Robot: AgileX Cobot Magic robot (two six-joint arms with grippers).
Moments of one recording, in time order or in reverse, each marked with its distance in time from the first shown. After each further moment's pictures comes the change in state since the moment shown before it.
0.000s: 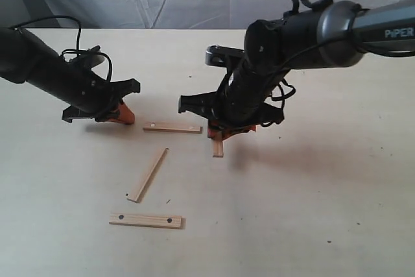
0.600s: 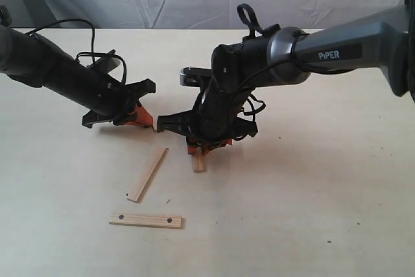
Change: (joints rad) left arm -0.048 0.029 -0.010 -0.097 0.050 0.025; right arm 0.053 0.158 -0.107 0.022 -0.001 -0.017
